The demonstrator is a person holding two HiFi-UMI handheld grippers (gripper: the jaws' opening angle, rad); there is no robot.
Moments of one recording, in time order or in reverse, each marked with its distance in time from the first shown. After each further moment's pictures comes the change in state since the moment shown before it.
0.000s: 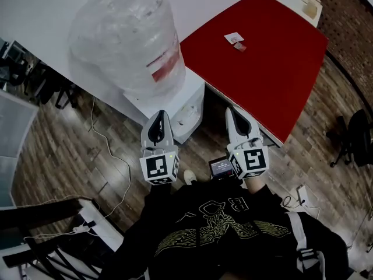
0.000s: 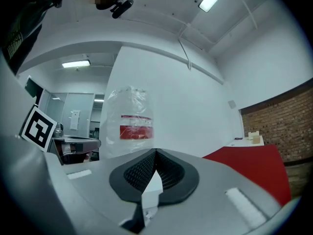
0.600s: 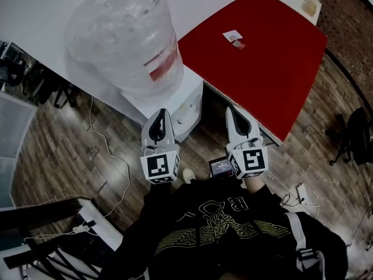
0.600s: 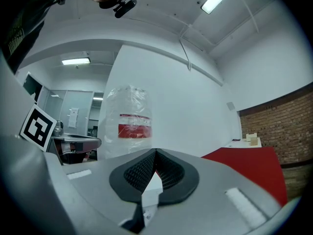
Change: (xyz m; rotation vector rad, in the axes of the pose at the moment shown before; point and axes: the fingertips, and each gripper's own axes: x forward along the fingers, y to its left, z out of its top) left arm 0.004 -0.008 -0.001 0.016 0.007 -0.020; right arm -0.003 -0.003 -0.001 -0.020 0.002 -0.020
